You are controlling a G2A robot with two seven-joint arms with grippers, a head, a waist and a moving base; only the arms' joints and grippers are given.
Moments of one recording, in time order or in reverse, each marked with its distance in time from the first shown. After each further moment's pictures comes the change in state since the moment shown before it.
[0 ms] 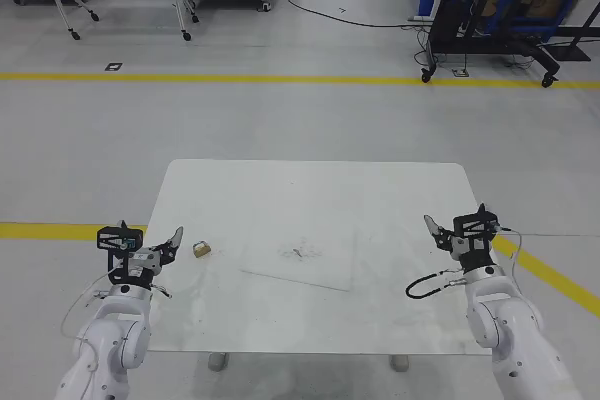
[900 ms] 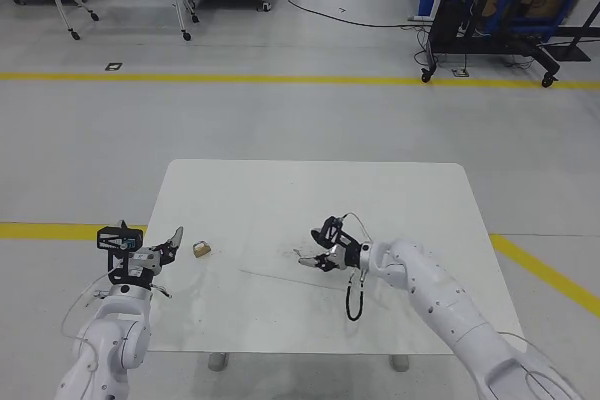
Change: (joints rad) left arm 0.000 0.000 0.000 0.000 0.000 0.000 0.000; right arm 0.727 -0.139 -0.713 0.810 0.076 -0.762 0.009
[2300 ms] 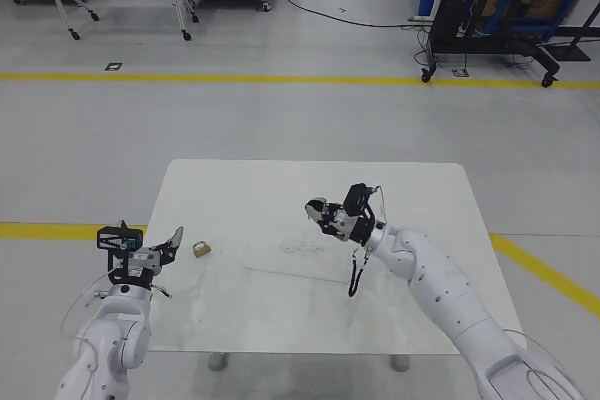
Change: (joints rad) left arm 0.000 0.000 0.000 0.000 0.000 0.000 0.000; right arm -0.005 0.006 0.101 -0.046 0.179 -0.036 -0.259
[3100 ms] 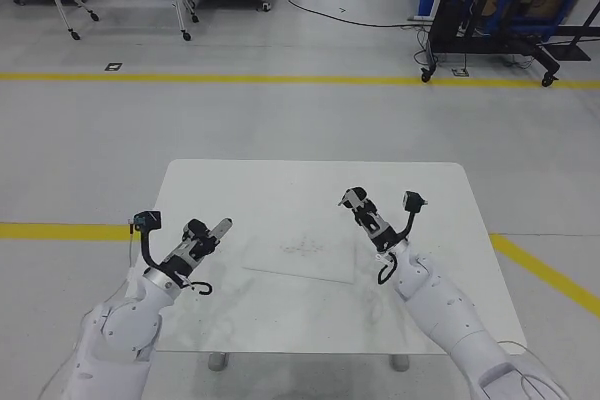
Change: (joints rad) left arm -0.107 -0.023 0.070 -0.019 -0.953 -0.235 -0.385; right arm -0.049 -0.040 0.036 0.218 0.676 -0.206 -0.060
